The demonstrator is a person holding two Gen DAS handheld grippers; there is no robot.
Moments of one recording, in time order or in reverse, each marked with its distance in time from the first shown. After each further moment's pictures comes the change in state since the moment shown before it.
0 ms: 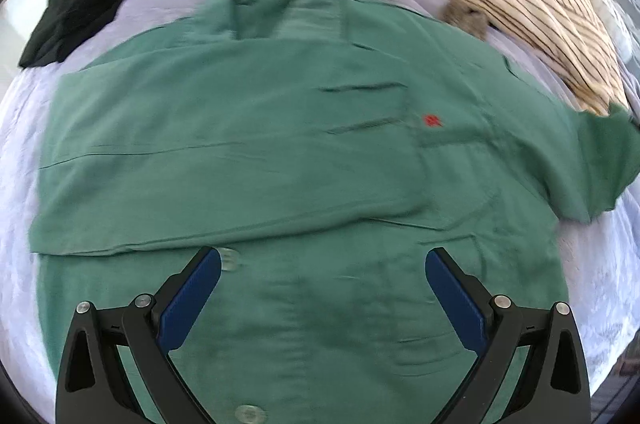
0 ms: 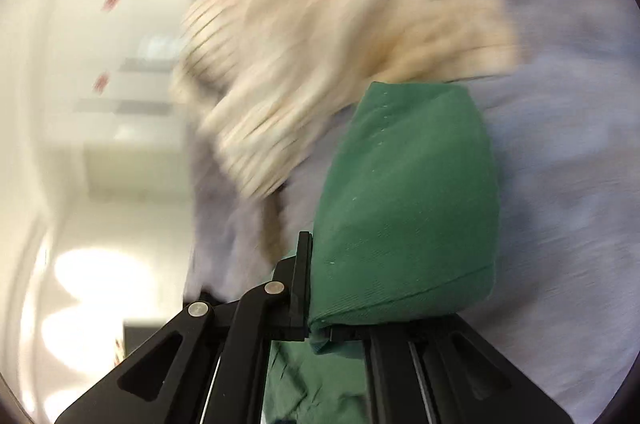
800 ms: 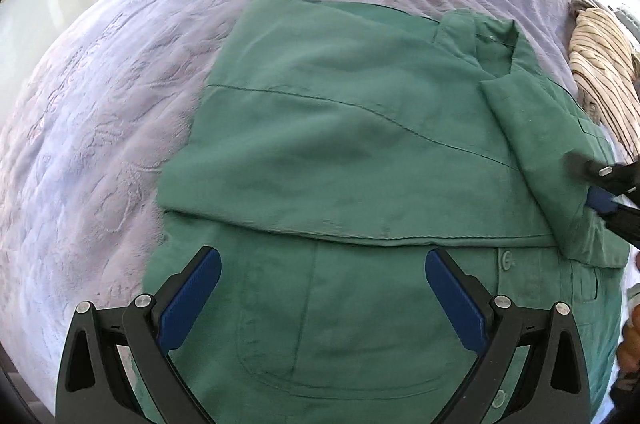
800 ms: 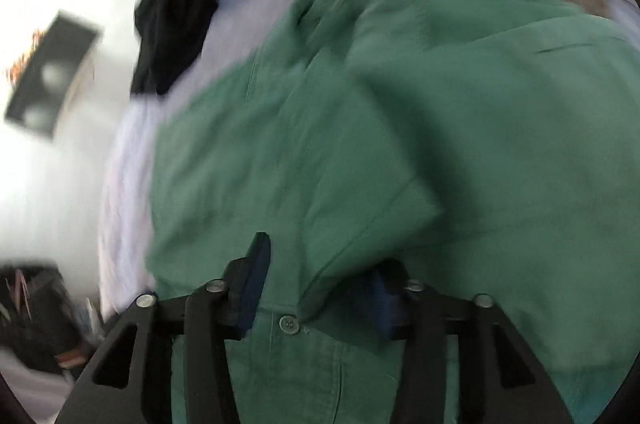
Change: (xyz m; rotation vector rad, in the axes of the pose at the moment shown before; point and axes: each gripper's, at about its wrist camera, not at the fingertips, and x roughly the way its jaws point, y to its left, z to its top) left arm -0.002 0.185 -0.030 -0.268 -0.059 0.104; right arm 0.244 0.157 -0.307 -0.712 0.532 -0.243
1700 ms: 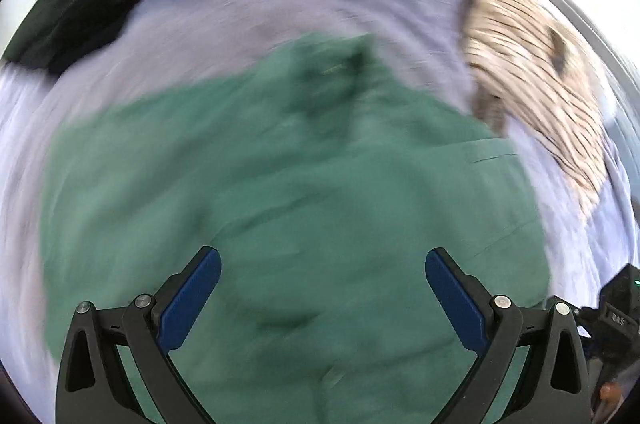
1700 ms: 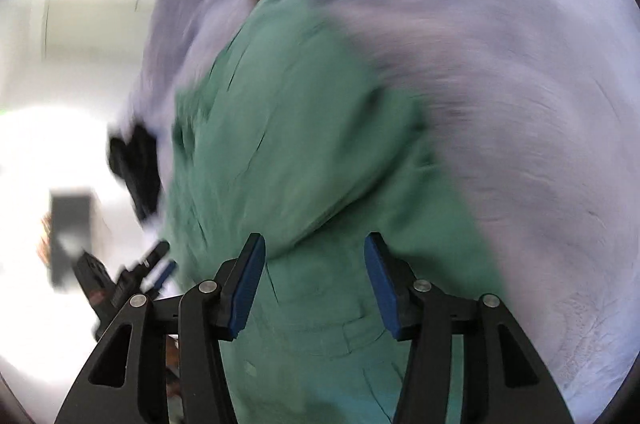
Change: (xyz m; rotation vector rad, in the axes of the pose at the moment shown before) left arm 0.000 -0.138 0.091 0.274 -0.013 -0.298; right arm -0.098 -0.156 -0.087 0.604 -0.151 0.142
